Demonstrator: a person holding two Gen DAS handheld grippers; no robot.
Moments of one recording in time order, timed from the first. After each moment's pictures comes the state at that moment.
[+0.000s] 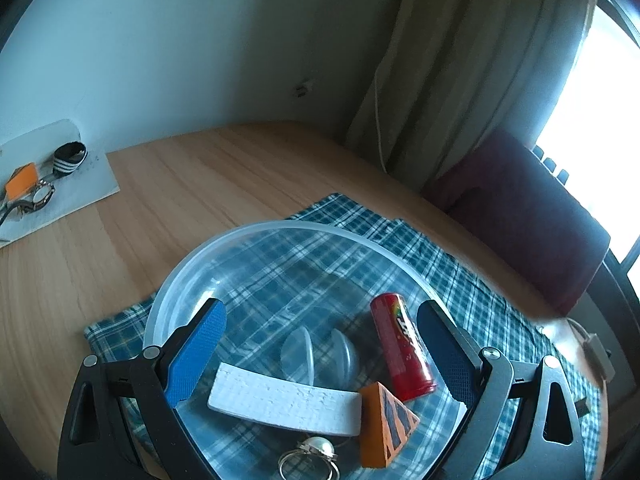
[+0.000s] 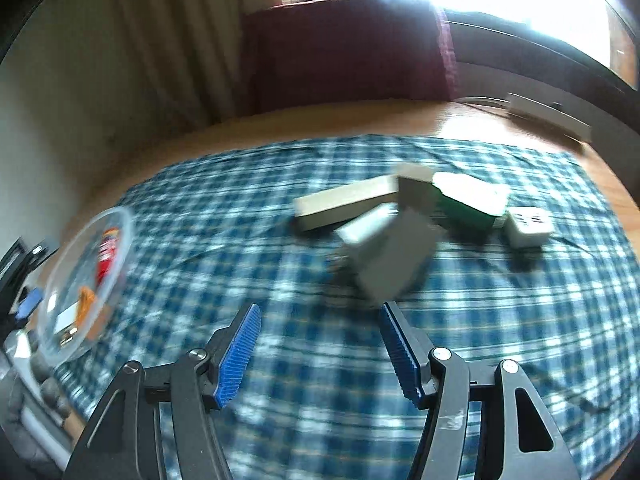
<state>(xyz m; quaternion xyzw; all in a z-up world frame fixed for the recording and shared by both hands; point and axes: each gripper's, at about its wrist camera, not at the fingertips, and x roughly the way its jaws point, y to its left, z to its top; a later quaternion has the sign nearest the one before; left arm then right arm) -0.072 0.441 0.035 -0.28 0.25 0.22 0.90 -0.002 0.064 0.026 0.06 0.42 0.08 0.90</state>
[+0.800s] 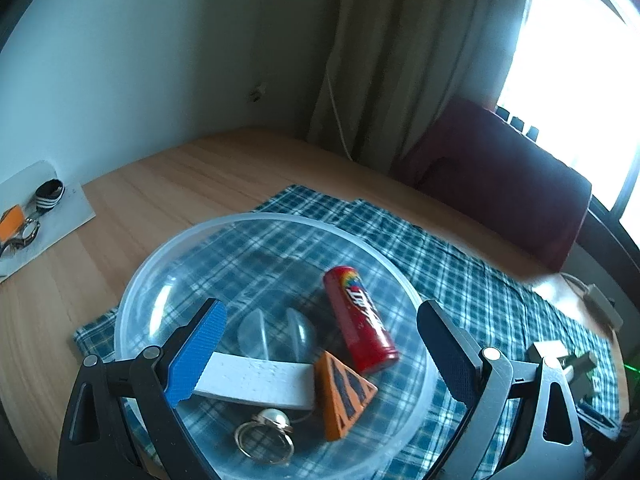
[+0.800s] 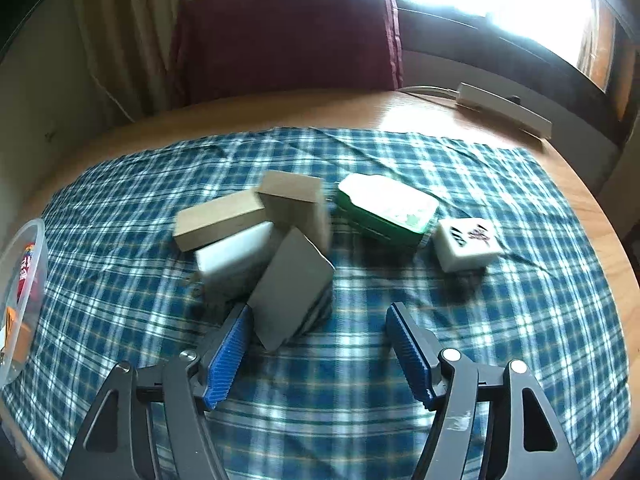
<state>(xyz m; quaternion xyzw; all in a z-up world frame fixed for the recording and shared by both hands) -0.065 0.398 0.045 -0.21 0.27 0.18 0.92 0.038 0.023 0.014 0.02 0.44 -0.01 0.90</state>
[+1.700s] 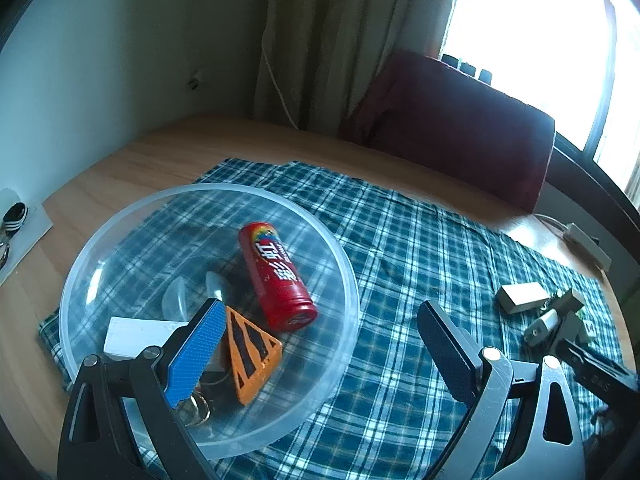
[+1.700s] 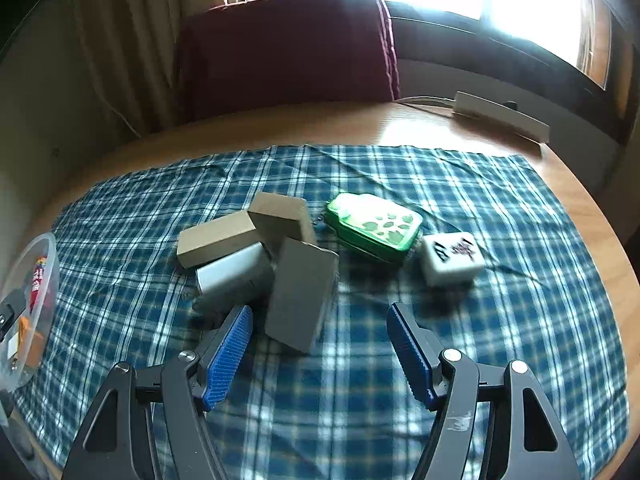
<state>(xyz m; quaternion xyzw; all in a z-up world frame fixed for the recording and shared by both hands) -0.047 0.338 0.041 -0.16 0.32 0.12 0.93 0.037 0.021 0.023 0.03 0.42 0.01 0.91</state>
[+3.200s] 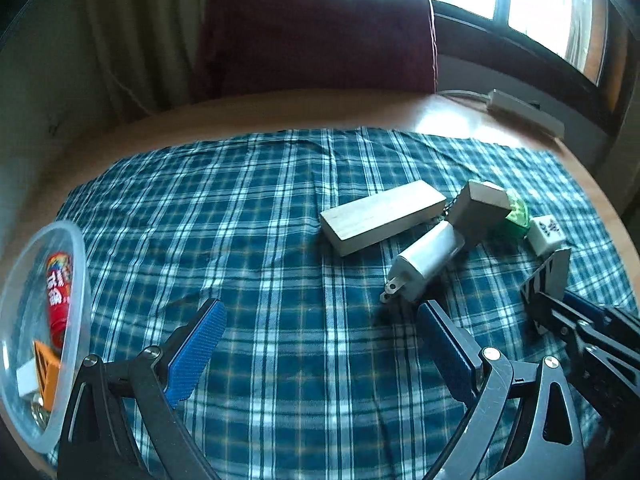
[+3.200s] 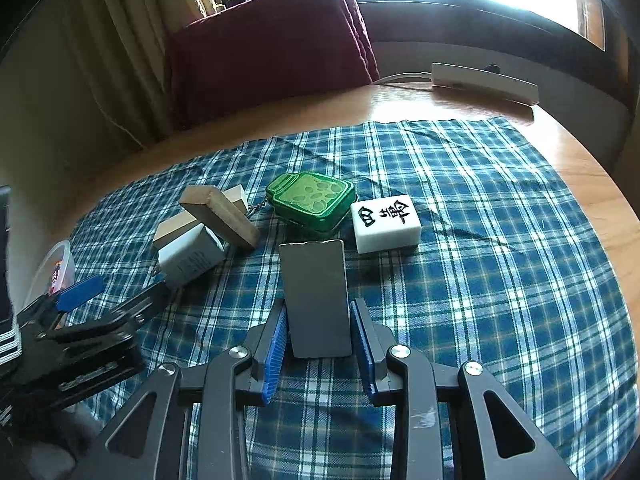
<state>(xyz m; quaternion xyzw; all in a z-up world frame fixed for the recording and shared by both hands) 0.033 0.172 0.023 -0.01 0.42 -0.02 0.91 0.018 -0.046 0.015 0.09 0.43 0.05 0.90</state>
